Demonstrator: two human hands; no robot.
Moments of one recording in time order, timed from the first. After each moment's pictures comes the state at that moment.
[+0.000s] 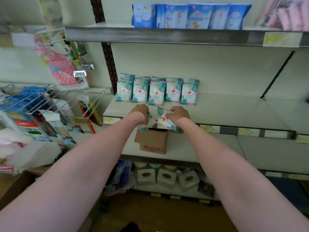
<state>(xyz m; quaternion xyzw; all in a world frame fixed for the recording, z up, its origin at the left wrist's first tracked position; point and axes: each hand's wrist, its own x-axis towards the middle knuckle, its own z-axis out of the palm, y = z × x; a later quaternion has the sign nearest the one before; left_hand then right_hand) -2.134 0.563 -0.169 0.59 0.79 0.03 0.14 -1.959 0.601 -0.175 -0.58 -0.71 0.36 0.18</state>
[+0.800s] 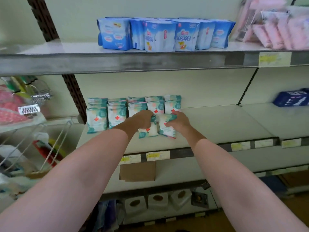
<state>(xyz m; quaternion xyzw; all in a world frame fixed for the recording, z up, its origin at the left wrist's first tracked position) -2.132 0.739 -0.174 0.76 0.64 0.00 0.14 -1.950 0.726 -0.183 -0.66 -0.60 0.36 0.28</state>
